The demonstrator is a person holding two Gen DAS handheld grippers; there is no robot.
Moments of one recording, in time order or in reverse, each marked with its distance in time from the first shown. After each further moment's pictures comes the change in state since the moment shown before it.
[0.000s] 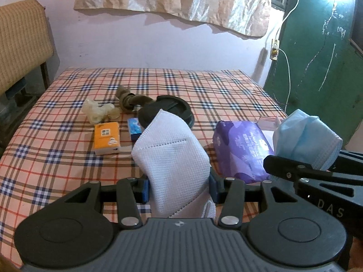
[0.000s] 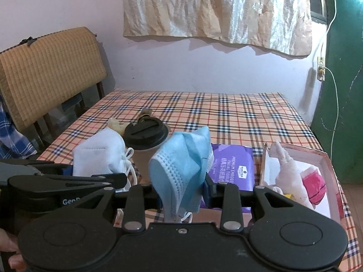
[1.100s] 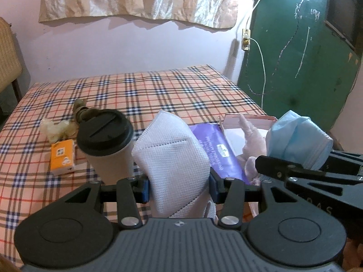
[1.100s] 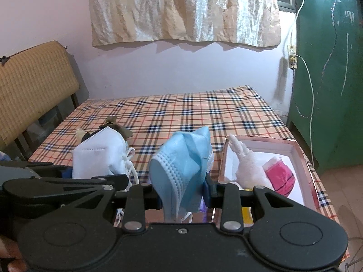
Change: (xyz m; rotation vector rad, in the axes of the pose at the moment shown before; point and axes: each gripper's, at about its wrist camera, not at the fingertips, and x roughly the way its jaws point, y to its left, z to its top) left arm 0.024 -0.057 0.014 0.112 0.006 -0.090; right arm -0.005 -0.062 -0.005 0.105 -0.014 -0.095
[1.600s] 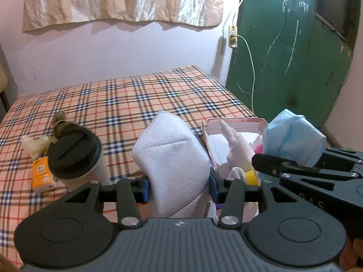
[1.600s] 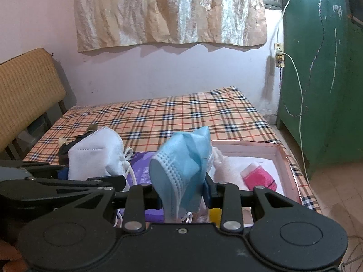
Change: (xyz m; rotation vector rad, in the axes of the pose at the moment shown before) left arm 0.022 -0.029 0.017 0.053 0.005 -0.032; right arm 0.011 -0.040 0.012 0.035 -0.008 -0.041
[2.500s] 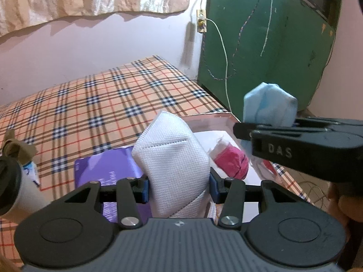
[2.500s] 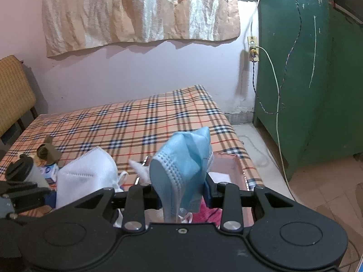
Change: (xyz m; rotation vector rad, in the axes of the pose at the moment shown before) left arm 0.065 -0.066 0.023 0.089 0.061 -0.098; right arm 0.048 -0.094 0.028 0.039 0.016 -0.093
